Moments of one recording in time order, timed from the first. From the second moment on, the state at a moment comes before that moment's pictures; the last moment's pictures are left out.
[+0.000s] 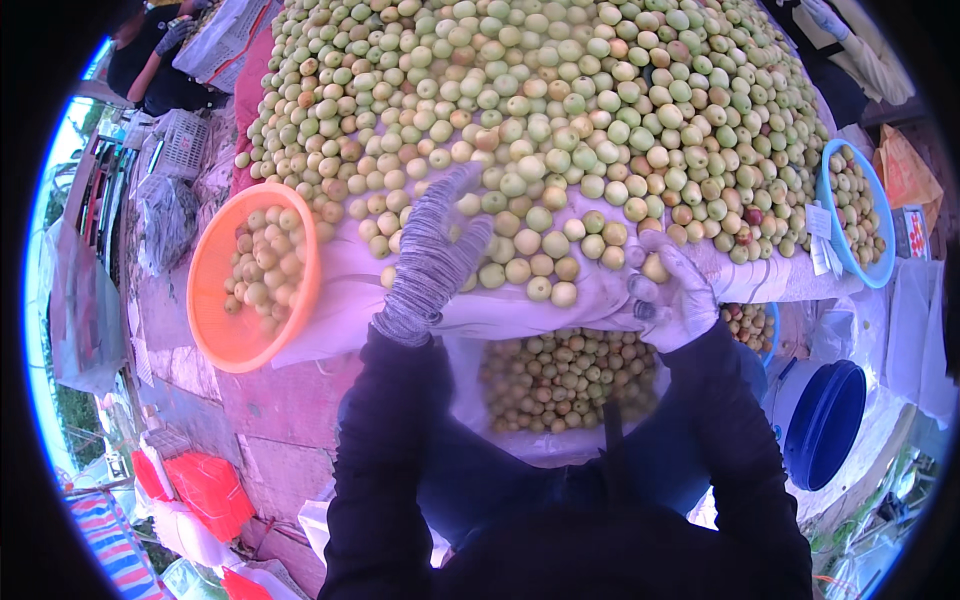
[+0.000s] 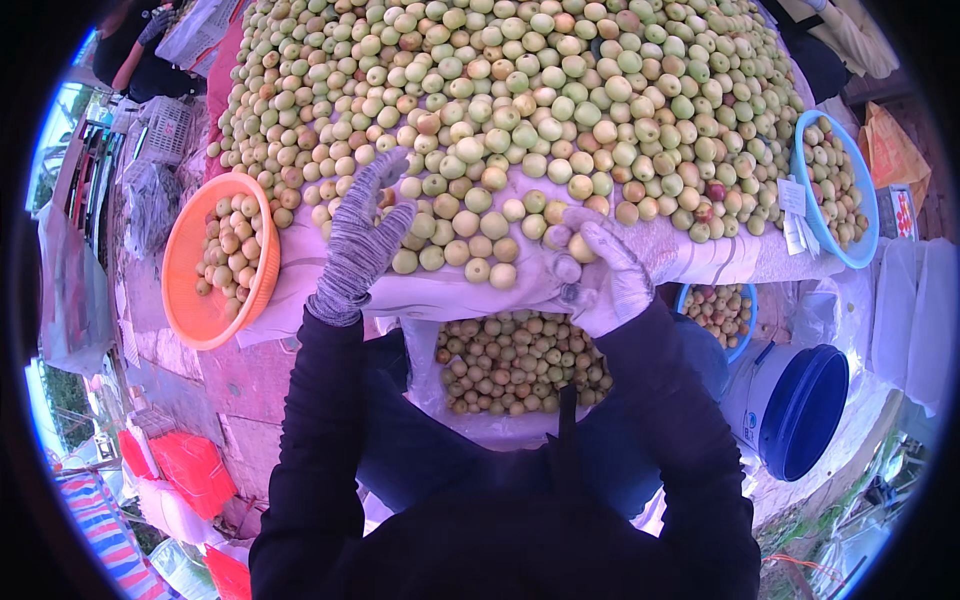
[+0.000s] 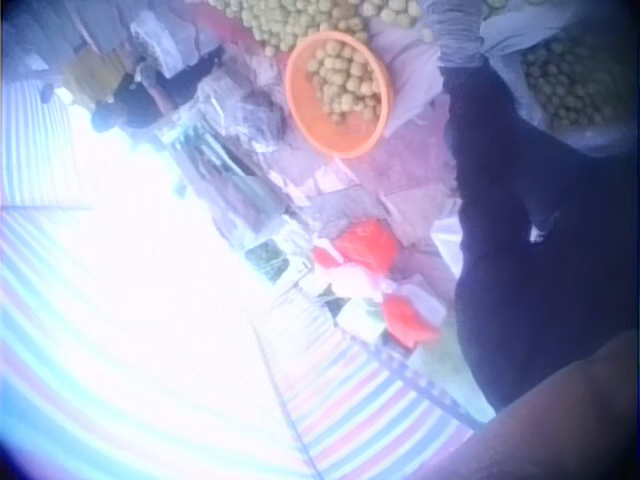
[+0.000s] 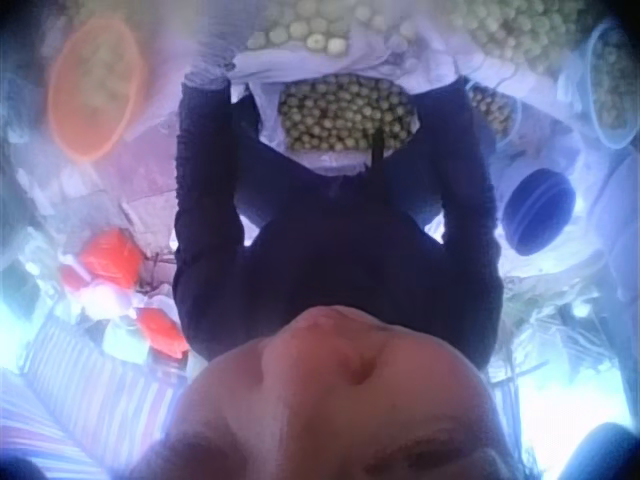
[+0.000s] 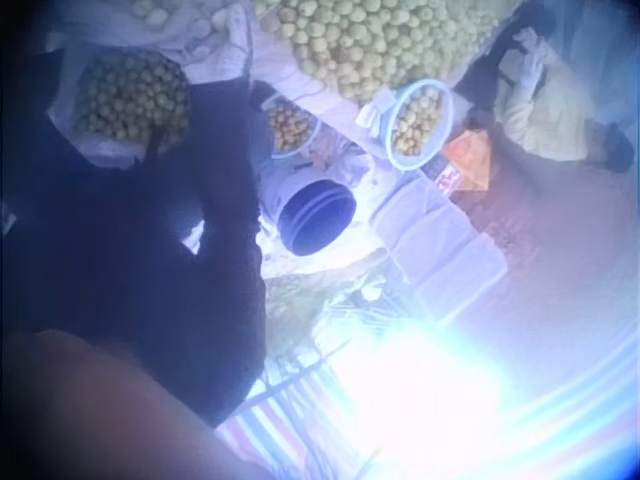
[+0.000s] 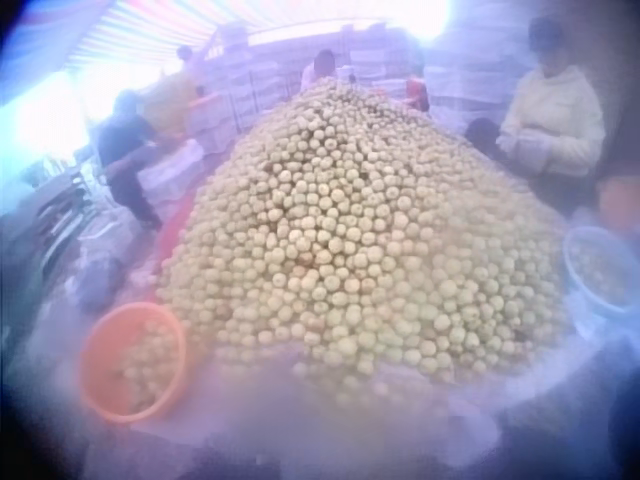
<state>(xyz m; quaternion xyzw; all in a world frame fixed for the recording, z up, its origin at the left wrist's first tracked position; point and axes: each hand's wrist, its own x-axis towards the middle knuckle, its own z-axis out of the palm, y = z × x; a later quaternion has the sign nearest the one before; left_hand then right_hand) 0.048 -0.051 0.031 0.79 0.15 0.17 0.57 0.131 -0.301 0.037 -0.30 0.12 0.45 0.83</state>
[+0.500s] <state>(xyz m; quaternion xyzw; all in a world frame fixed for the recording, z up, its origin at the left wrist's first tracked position) 0.023 -0.012 -0.021 0.98 0.10 0.15 0.13 0.189 -0.570 0.040 -0.90 -0.07 0.05 0.42</state>
